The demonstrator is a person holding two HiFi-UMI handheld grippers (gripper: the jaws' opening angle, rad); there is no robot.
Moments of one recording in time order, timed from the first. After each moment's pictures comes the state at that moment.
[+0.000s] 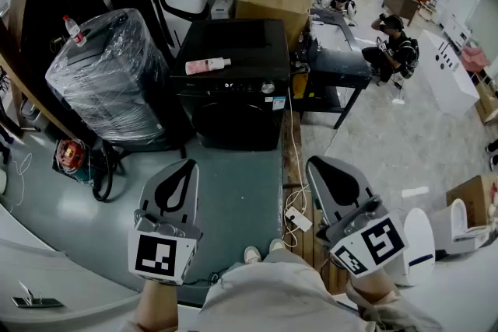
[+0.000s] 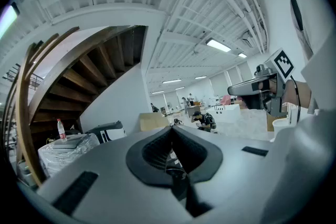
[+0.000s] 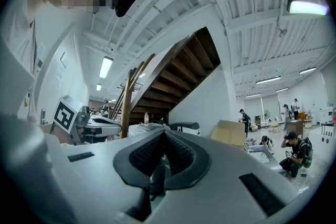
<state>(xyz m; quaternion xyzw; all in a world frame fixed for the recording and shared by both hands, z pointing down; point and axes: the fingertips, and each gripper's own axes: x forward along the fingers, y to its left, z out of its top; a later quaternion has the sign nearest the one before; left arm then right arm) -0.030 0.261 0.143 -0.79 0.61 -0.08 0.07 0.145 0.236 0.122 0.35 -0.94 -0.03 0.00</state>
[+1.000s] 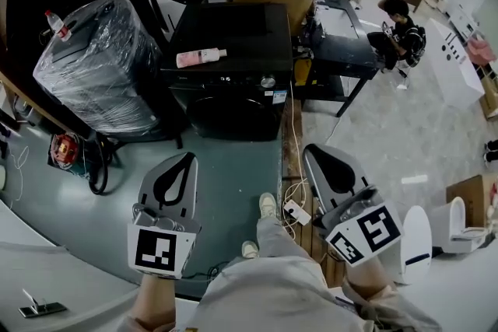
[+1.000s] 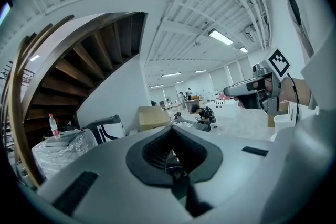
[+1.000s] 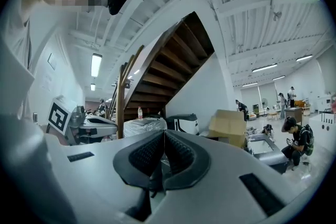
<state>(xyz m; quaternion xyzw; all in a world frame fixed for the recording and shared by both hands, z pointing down) -0.037 0.167 0.176 -0.79 0.60 -0.11 0.05 0.134 0.127 0.163 0.35 -0.93 0.02 0.02</state>
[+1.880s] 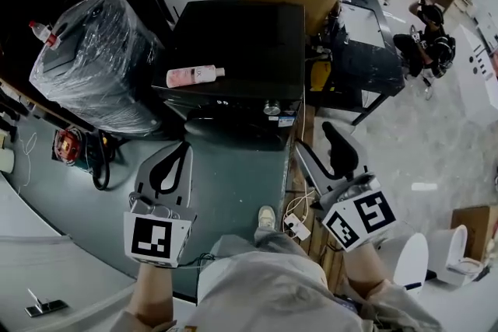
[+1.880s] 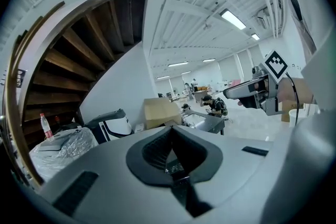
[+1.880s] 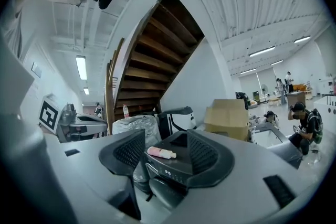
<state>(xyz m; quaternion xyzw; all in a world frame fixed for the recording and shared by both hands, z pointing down) -0.044 -0.052 0.202 -0.76 0.64 -0.16 0.03 0.138 -0.123 0.209 0.34 -0.94 0.08 0.03</state>
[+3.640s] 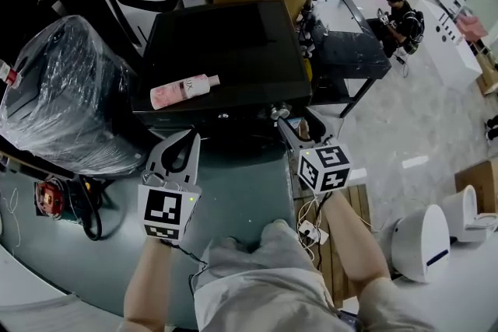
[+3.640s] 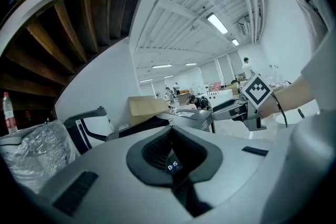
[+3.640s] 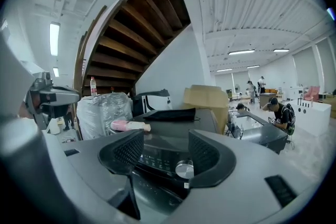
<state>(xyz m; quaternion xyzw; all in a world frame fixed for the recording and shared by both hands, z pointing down) -0.137 -0.147 0.359 -0.83 0.52 -0.18 0.08 0.055 -0.233 0.431 0.48 -0.87 0.10 0.08</state>
